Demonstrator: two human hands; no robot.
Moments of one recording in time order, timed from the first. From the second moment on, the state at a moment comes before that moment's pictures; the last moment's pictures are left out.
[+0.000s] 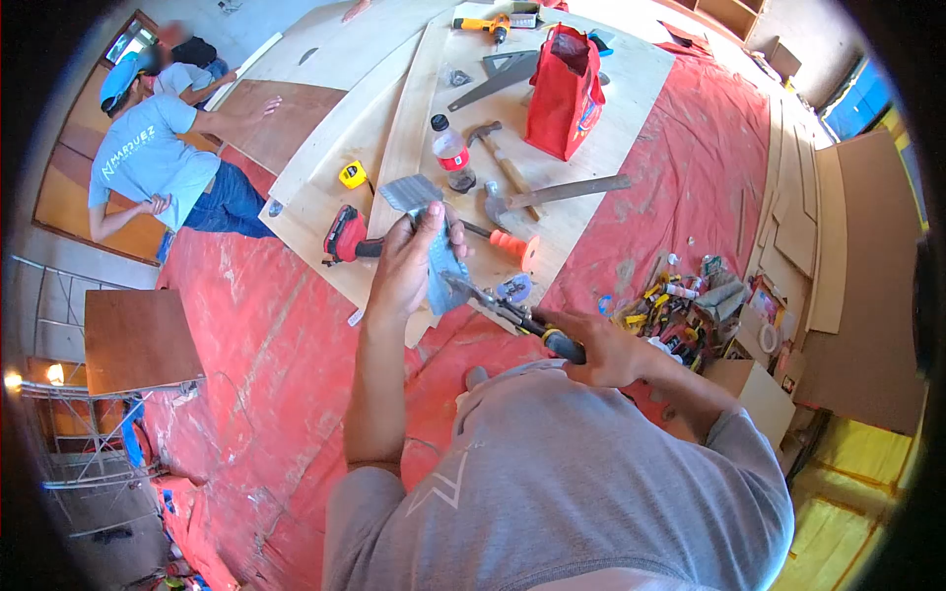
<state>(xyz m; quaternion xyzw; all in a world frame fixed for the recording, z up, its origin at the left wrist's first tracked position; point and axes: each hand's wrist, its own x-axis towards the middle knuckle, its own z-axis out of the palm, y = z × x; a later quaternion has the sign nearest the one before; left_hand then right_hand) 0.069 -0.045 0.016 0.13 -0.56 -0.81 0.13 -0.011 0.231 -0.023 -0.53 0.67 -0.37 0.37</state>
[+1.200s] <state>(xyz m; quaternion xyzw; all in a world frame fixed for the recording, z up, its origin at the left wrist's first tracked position) 0.063 -0.027 0.028 0.23 -0.51 -0.81 0.18 0.007 0.240 -0.029 -0.37 0.60 -0.44 0.55</state>
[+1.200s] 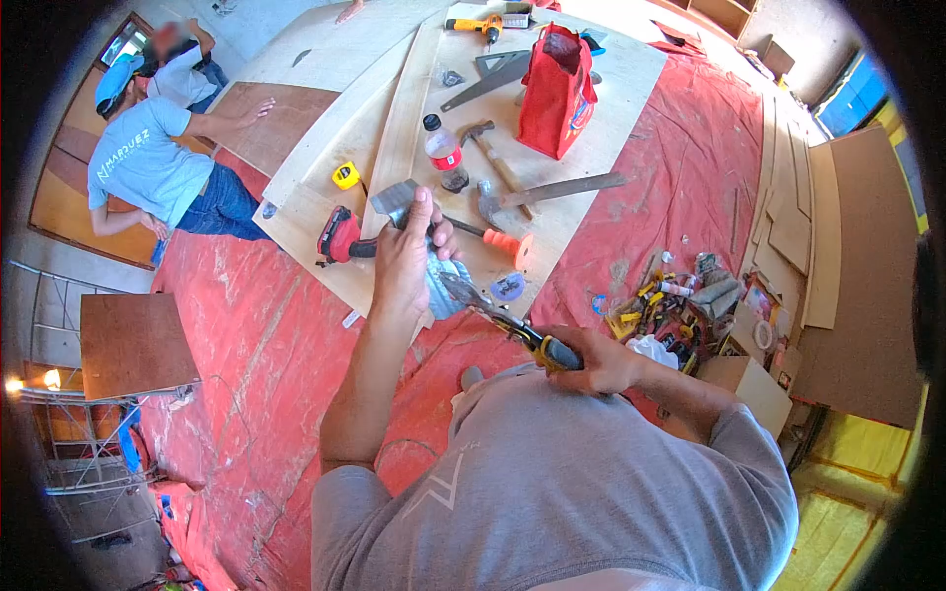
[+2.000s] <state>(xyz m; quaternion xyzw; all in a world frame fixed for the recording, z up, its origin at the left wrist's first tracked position) 0.054 -0.021 0.001 0.20 -0.52 -0.81 0.20 -0.002 0.245 -0.057 -0.42 0.62 -0.46 0.47</state>
